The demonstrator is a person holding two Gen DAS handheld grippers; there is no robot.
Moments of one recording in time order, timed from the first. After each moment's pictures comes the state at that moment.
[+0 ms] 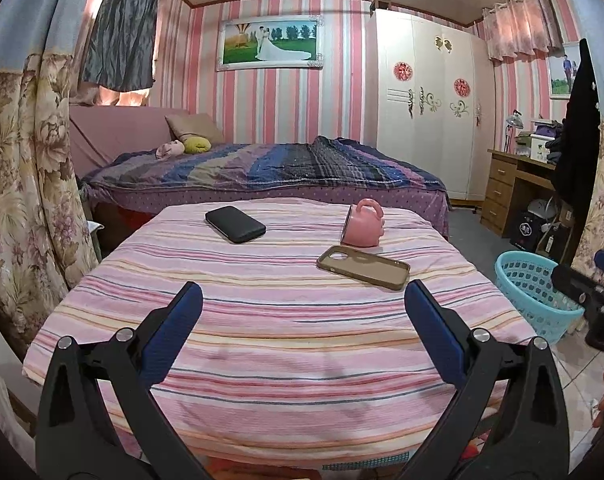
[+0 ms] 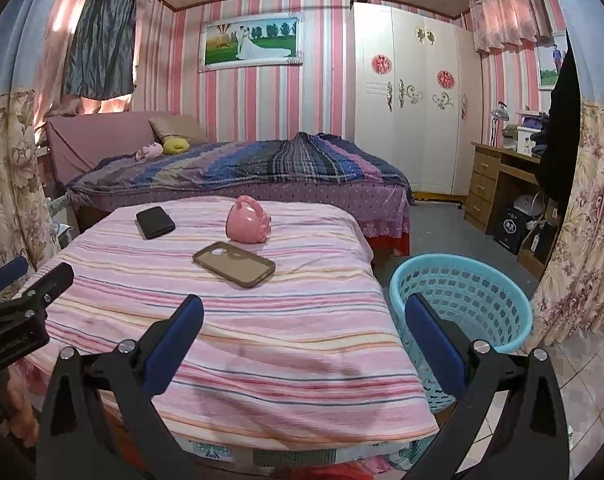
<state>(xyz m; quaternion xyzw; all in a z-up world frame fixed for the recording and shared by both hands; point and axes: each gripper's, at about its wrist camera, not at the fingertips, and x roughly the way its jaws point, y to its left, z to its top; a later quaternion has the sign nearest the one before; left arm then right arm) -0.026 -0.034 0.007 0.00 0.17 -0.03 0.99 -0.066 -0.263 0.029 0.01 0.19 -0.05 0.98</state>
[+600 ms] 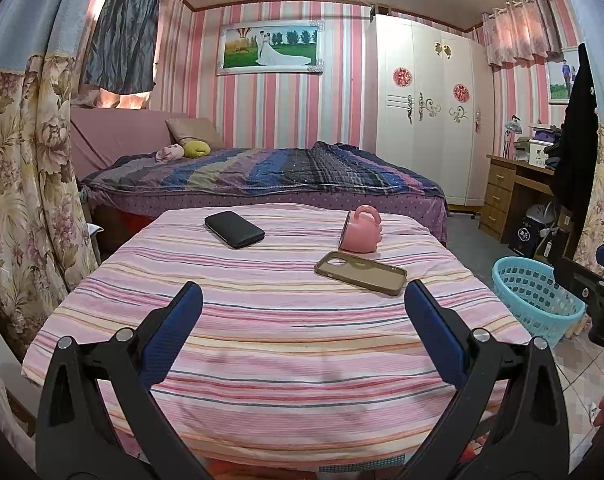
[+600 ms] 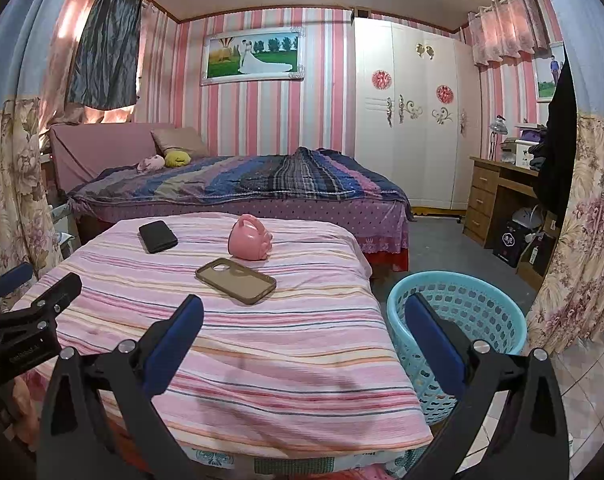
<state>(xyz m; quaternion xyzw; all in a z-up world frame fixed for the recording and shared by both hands) -0.028 -0.033 0.014 -0.01 0.16 -0.03 0.99 -0.072 -0.262 0.039 0.00 0.17 -0.05 0.98</state>
